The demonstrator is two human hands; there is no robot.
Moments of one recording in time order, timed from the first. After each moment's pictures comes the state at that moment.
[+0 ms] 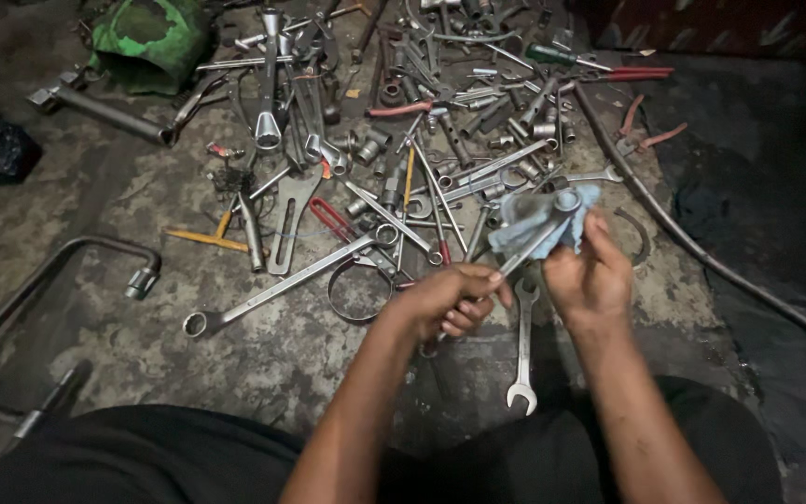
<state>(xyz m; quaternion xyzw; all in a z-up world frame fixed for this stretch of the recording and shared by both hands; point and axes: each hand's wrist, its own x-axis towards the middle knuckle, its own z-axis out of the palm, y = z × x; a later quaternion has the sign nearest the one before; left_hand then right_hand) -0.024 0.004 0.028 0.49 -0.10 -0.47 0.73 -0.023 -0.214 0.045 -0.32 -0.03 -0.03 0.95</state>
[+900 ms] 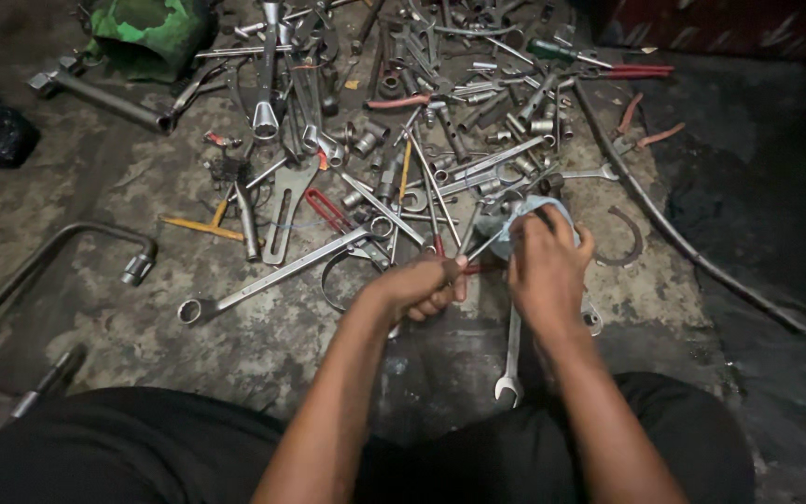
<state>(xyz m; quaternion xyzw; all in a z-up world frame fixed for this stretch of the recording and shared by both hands) -0.009 0.017 0.010 0.63 0.00 -0.45 0.63 -0.040 -0.194 0.042 -0.93 -0.14 -0.28 0.17</state>
